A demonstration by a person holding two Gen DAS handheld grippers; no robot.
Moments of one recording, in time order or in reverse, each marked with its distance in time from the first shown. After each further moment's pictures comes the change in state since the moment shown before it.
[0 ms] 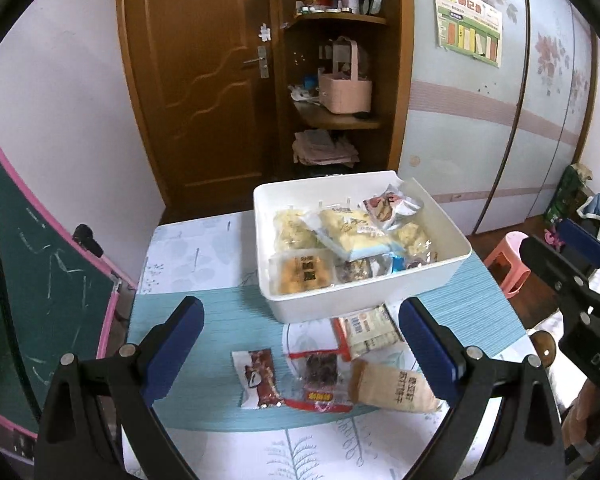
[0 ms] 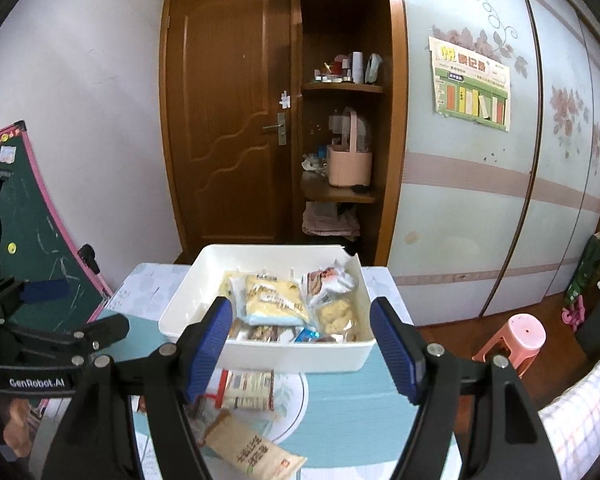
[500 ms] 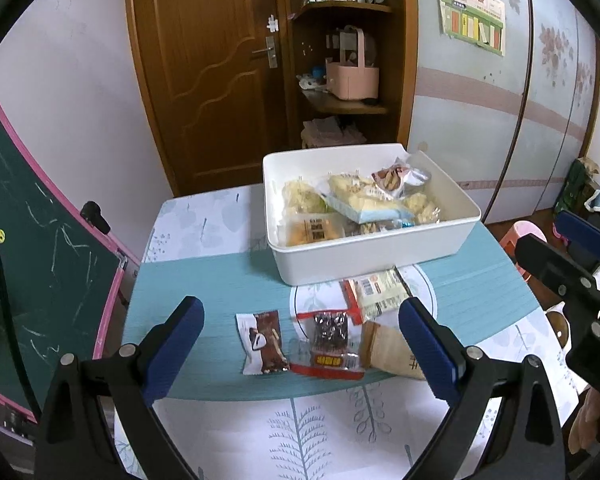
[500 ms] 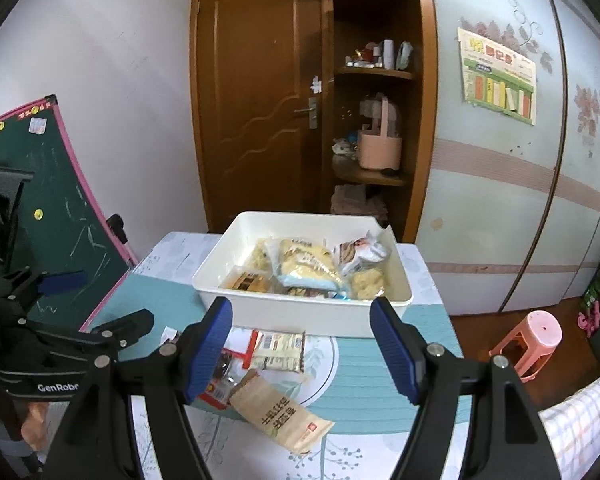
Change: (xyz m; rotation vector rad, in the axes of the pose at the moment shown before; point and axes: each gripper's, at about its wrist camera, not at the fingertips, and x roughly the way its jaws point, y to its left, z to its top) left arm 0.006 -0.001 -0.051 -0.006 0.020 0.030; right arm -0.004 0.021 -0.037 -0.046 0.044 0.092
